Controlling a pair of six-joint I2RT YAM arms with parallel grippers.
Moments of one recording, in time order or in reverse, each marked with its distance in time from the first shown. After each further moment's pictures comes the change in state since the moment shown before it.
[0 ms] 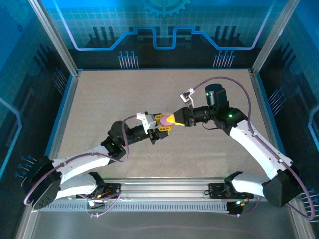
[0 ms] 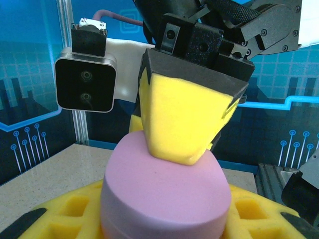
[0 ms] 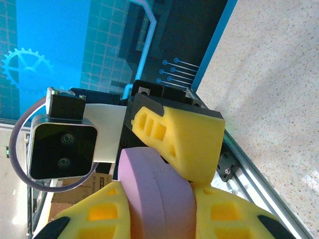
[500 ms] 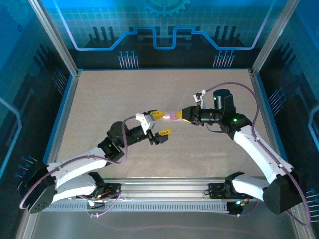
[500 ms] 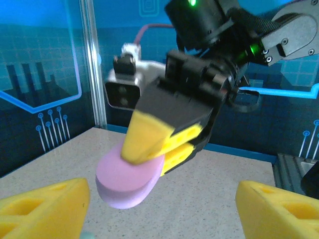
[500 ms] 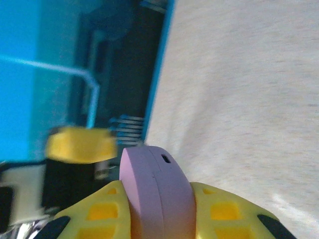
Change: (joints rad) left arm -0.003 -0.080 -0.018 -0.134 -0.090 0.036; right arm -0.116 -0.060 -0.151 0.025 0.282 0.017
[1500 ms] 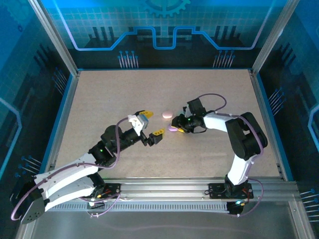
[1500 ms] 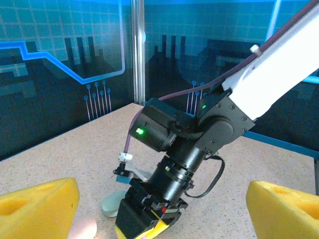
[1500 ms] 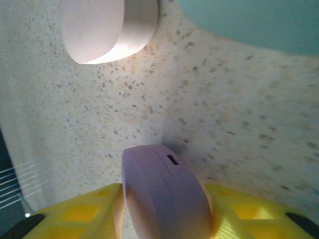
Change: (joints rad) left arm 0.000 -0.156 -0.033 -0.212 -0.192 0.000; right arm 0.057 0.645 0.016 0.171 0.307 -0.050
